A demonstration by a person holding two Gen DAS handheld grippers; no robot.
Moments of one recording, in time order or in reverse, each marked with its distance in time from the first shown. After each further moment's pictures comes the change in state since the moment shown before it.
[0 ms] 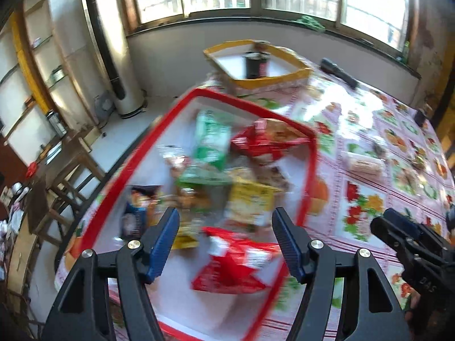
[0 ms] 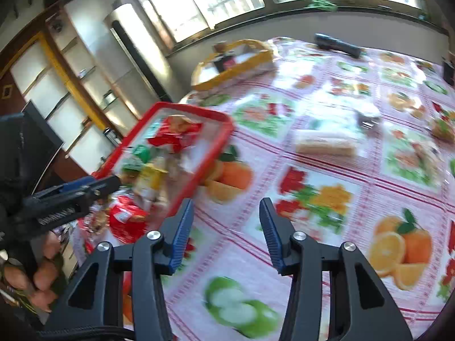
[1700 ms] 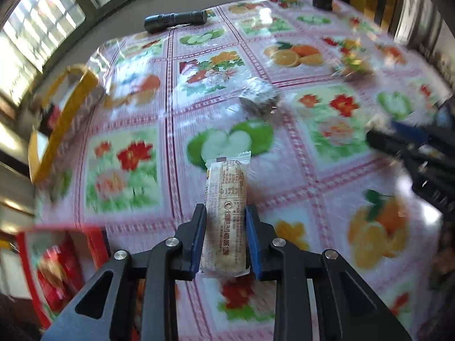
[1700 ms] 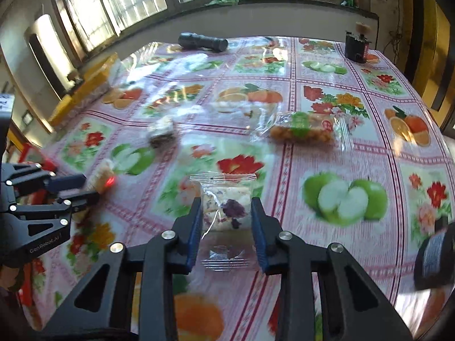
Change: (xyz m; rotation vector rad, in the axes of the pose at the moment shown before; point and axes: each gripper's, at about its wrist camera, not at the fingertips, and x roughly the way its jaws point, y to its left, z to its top) left arm 0.088 -0.204 0.034 0.600 0.184 -0.225; right arm -0.026 -0.173 0.034 0.126 0.006 -0.378
